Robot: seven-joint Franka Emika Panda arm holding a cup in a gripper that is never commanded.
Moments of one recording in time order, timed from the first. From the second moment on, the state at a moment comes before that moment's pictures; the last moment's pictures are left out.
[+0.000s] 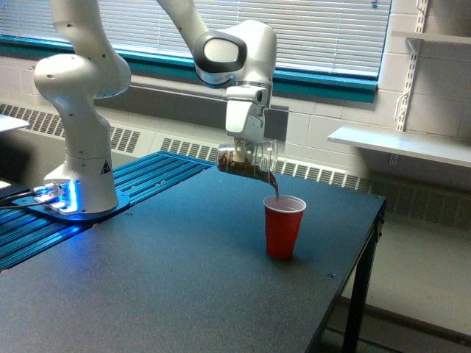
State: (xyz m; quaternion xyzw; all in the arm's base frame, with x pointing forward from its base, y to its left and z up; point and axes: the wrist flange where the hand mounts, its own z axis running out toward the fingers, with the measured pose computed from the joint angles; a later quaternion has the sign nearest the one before) arm 0.431 0.041 0.312 0.94 -0.30 0.10 0.14
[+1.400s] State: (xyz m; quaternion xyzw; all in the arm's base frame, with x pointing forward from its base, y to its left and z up) arm 0.454 0.056 0.307 0.94 -0.28 0.06 0.20
